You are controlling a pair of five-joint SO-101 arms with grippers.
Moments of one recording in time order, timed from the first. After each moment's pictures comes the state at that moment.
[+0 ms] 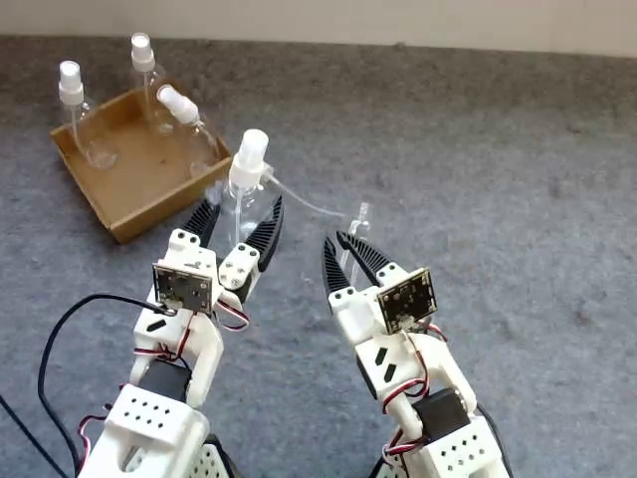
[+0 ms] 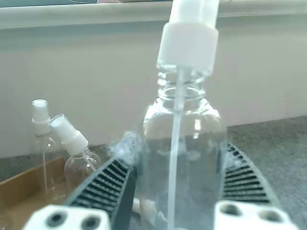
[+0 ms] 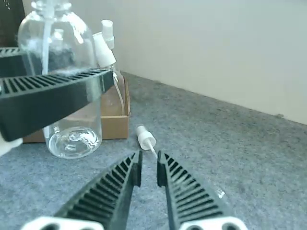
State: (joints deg) left arm 10.1 -74.2 95.9 -19.3 2.4; right arm -27.5 -98.8 96.0 16.5 5.8
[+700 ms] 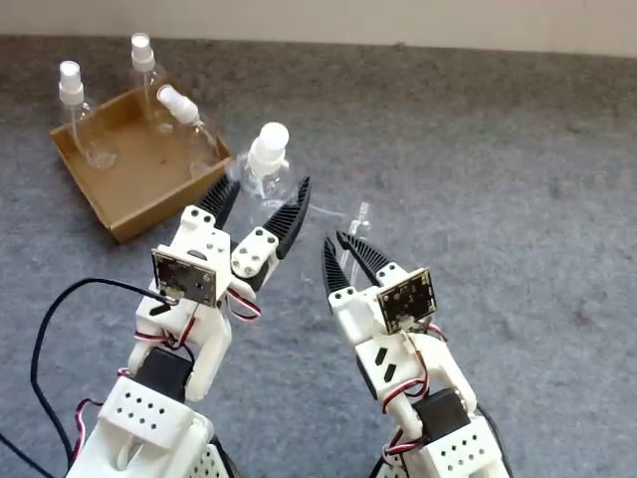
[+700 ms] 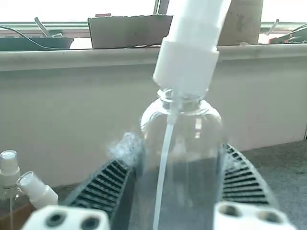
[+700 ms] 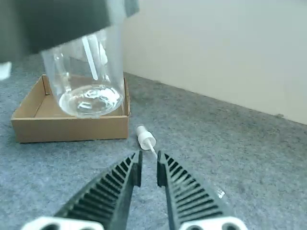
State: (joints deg) left arm 16.3 -74.2 80.8 -9.5 2.4; right arm -27.5 -98.7 96.0 16.5 5.8
